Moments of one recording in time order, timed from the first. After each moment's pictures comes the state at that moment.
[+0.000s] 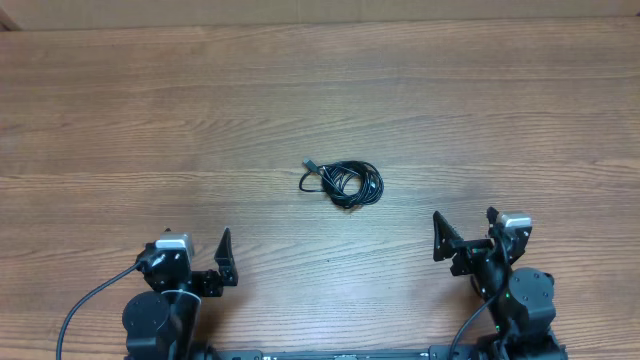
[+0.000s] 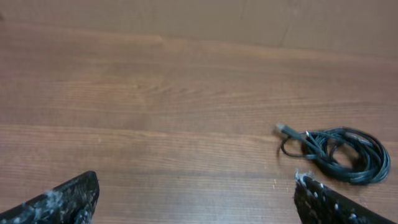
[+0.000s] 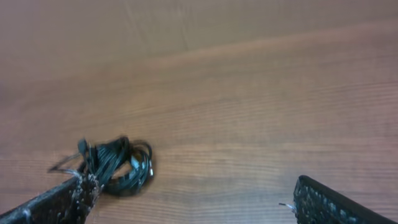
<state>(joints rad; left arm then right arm) 0.04 0.01 0.29 -0.60 0.10 -0.10 0.18 0.15 0.15 -0.29 -0.02 0.23</state>
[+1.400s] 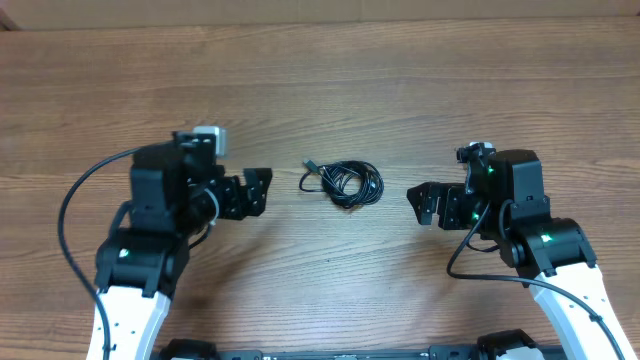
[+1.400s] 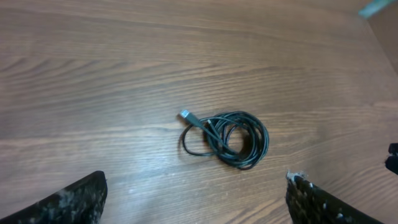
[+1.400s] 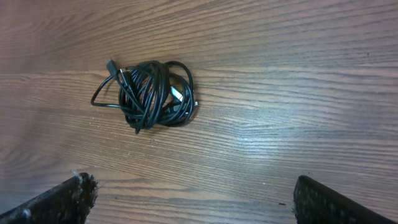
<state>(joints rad) -0.13 1.00 0.92 -0.63 0.33 -0.23 0.18 1.04 0.84 -0.72 -0.26 0.25</state>
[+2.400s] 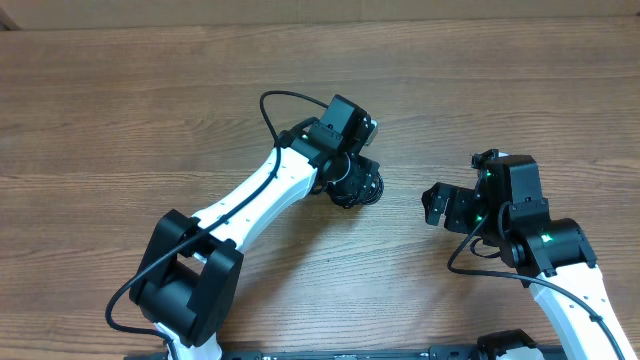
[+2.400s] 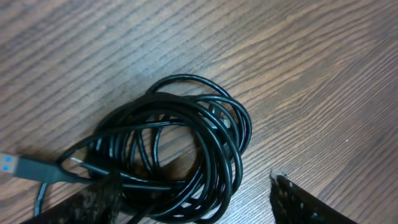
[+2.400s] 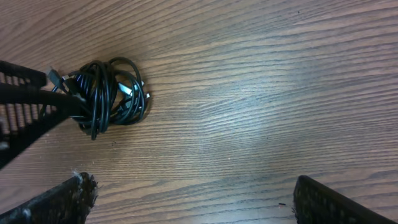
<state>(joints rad) -0.60 1.87 1.38 -0.63 0.17 -0.16 0.18 1.04 0.84 -0.82 -0.10 0.38</state>
